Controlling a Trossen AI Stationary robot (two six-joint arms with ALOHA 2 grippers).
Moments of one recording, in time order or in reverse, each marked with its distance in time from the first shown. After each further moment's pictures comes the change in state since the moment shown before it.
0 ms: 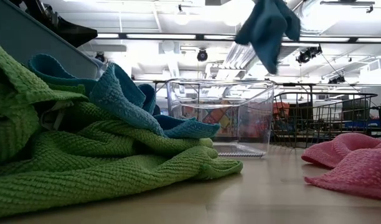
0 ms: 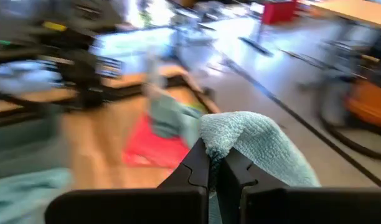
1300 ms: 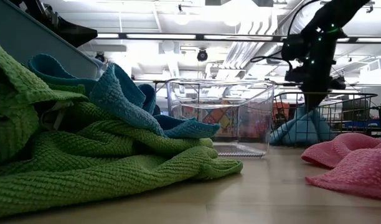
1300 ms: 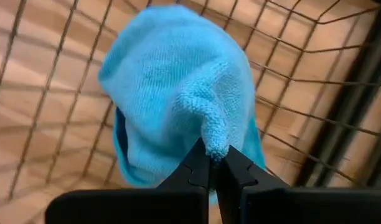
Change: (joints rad) left arm 0.000 0.000 0.000 -0.001 0.000 0.000; right arm -0.566 0.340 -0.436 -0.149 -0.120 0.267
